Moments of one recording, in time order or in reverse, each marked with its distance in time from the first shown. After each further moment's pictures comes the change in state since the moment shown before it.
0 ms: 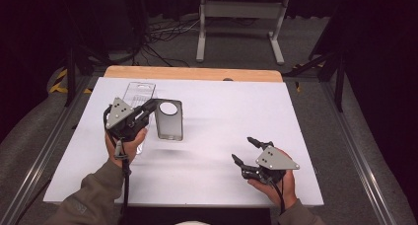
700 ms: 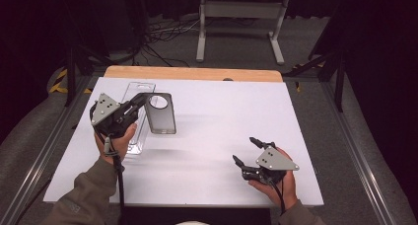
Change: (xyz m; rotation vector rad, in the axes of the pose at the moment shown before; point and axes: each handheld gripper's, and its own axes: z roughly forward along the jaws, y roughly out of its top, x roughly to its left) left arm 0.018 0.008 -0.014 -0.040 0.039 -0.026; right arm -0.001 -0.005 0.001 0.014 -0.017 0.003
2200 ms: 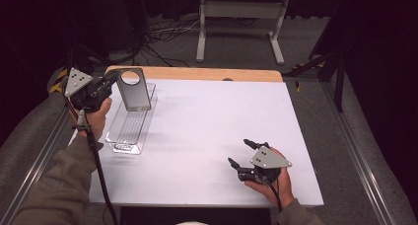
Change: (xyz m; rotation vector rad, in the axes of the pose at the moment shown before) left arm 0.089 0.024 0.014 0.008 0.163 -0.005; right arm 0.004 -0.005 0.014 0.038 0.068 -0.009
